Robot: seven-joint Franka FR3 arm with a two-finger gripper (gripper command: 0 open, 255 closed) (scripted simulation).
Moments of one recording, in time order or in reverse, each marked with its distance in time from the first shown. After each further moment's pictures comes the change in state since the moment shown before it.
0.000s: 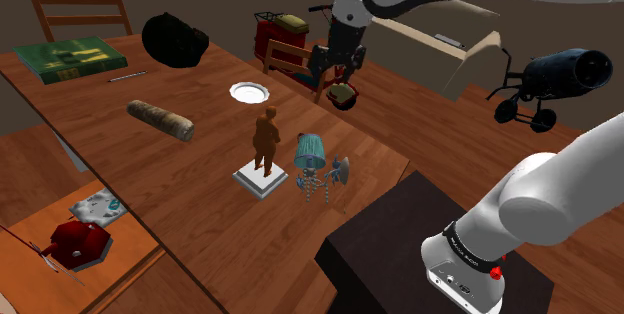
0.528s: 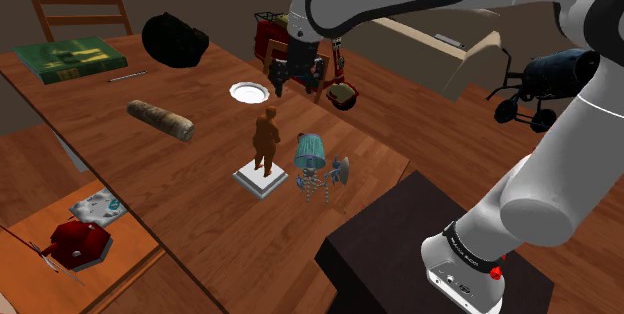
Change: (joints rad) arm 0.033 0.323 0.043 0.216 -0.077 0.071 0.136
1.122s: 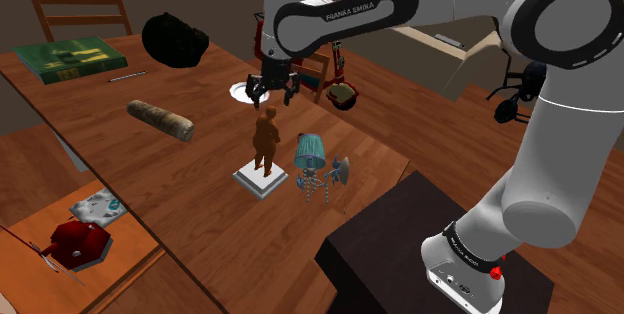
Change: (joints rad) arm 0.047 0.238 -0.004 0.166 -0.062 0.046 0.081
